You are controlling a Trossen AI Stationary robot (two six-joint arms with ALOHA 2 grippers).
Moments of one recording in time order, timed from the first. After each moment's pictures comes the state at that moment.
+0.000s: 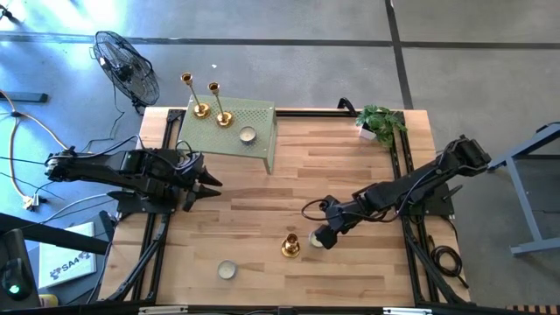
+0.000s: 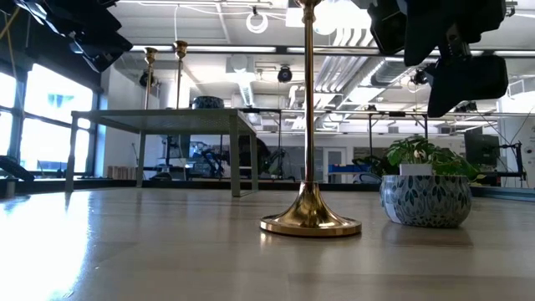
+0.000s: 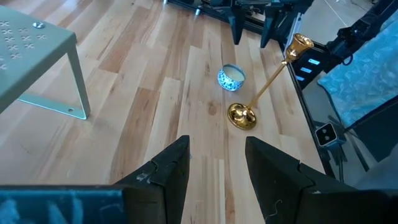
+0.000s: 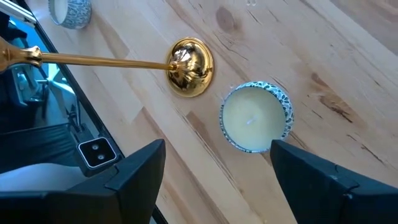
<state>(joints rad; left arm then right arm) -0.07 0.52 0.59 -0.48 0.06 -0.35 0.39 1.46 0.95 -0.44 -0.05 1.25</state>
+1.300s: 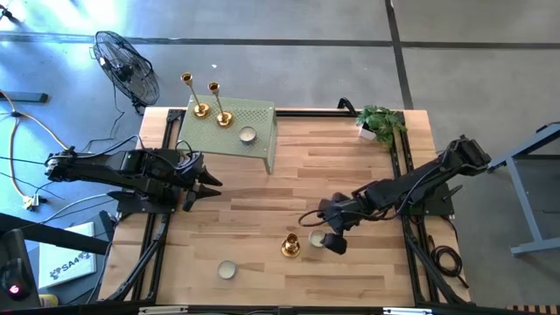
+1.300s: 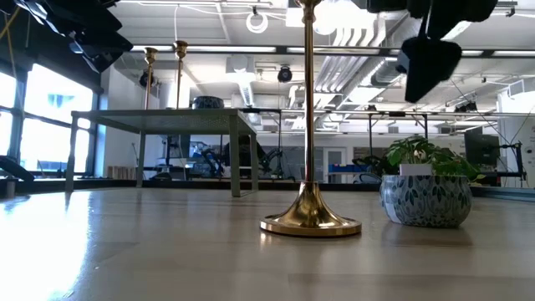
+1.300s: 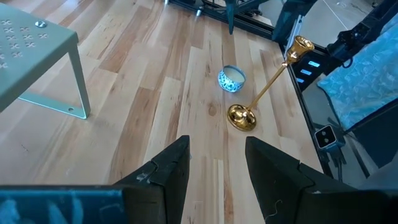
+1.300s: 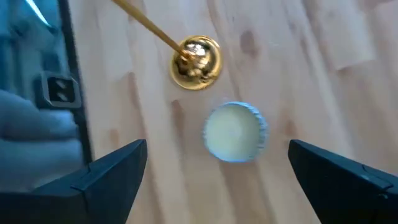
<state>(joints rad) -0.07 0.52 0.59 -0.47 0.06 -0.36 0.39 1.46 1.06 -0.61 -0.02 0.71</state>
